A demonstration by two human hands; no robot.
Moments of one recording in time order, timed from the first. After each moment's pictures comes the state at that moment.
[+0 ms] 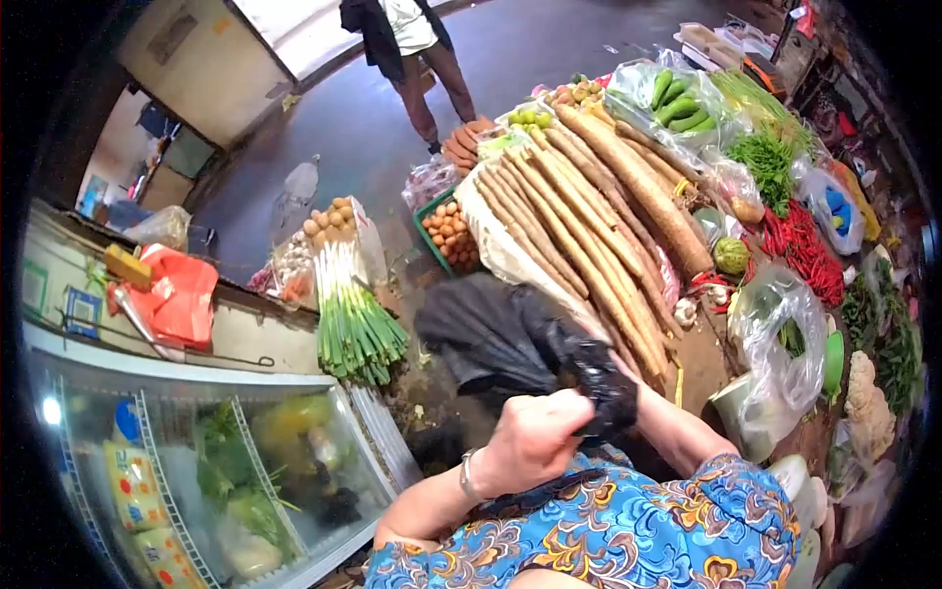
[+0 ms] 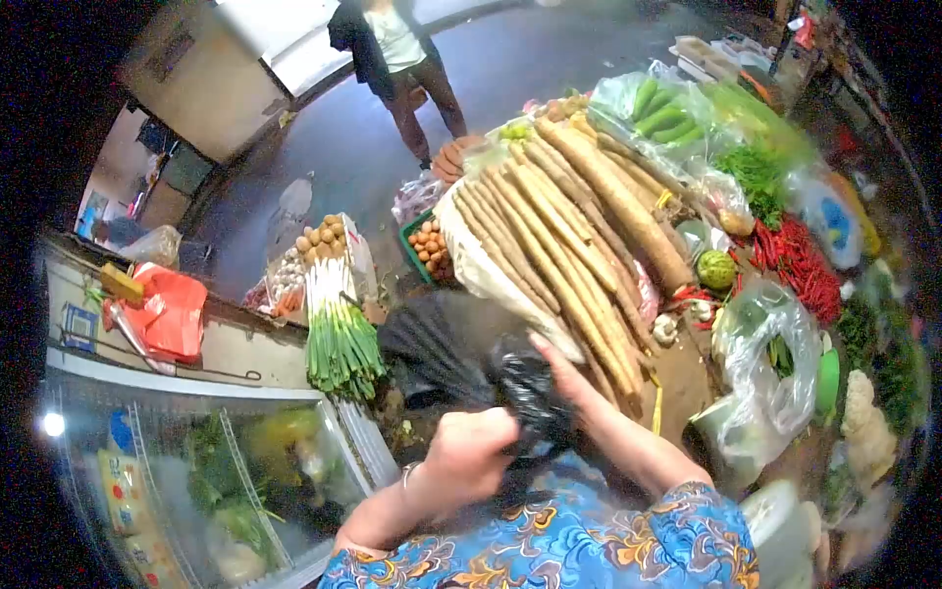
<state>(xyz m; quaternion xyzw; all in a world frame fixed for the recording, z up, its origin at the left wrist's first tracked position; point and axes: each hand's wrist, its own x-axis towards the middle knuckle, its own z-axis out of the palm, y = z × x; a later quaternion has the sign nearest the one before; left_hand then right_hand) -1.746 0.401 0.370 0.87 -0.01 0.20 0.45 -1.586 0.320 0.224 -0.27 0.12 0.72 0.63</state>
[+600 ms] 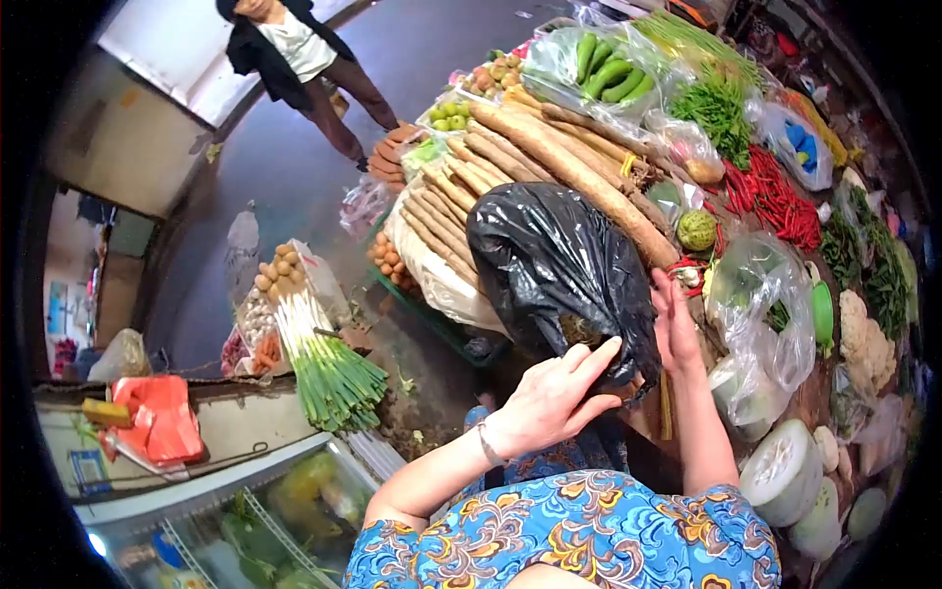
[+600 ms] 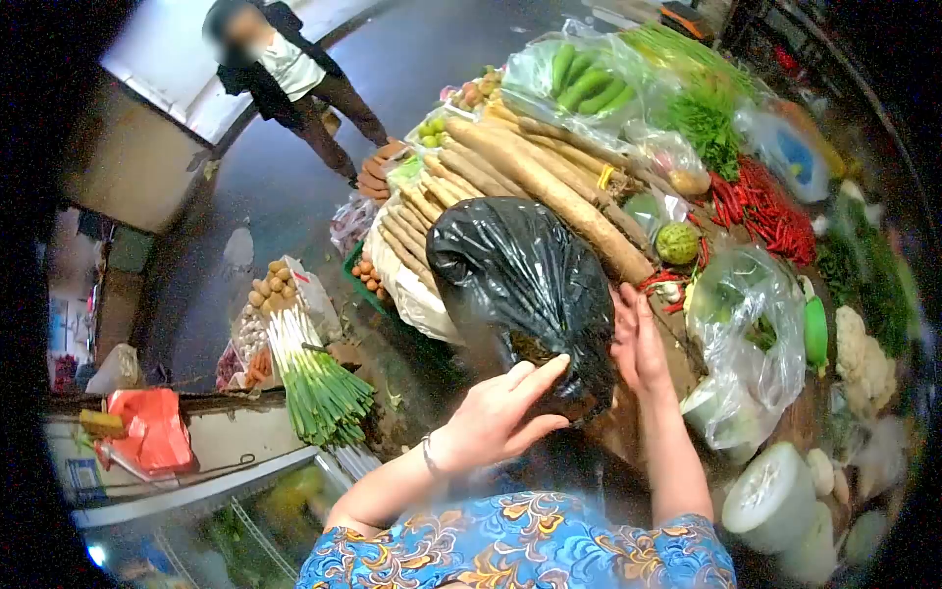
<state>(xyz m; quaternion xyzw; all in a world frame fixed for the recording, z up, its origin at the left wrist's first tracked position) -1.610 0.441 0.328 0.89 -0.08 0.08 0.45 -1.450 0.249 0.207 -0.55 0.04 0.27 0.79</state>
